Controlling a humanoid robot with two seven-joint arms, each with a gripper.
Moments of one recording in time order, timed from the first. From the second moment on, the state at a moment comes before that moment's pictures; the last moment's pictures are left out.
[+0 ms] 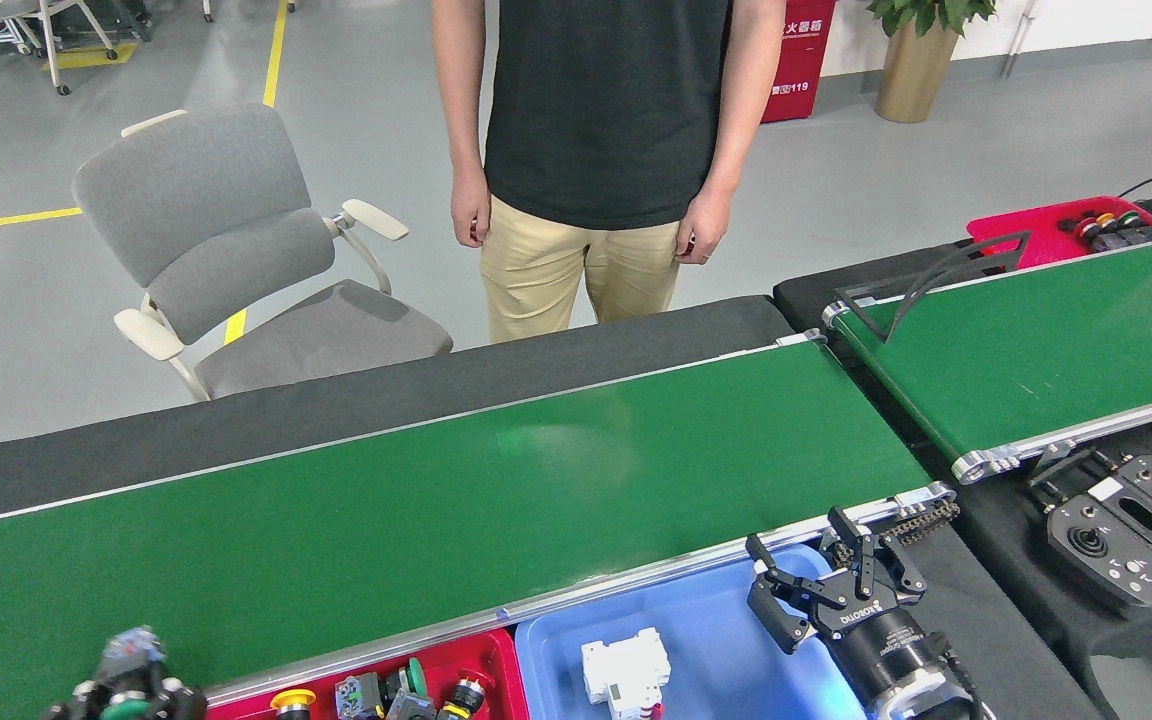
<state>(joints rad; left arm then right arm) 0.39 -0.05 0.44 -1.76 -1.44 -0.59 -0.08 -0.01 -0.04 0.02 -1.52 1.33 -0.31 -0.01</state>
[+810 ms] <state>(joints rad) 0.46 -0.06 0.64 -1.76 -1.46 -0.40 0.14 -0.01 -0.04 -0.03 -1.52 1.33 -0.30 -0.01</state>
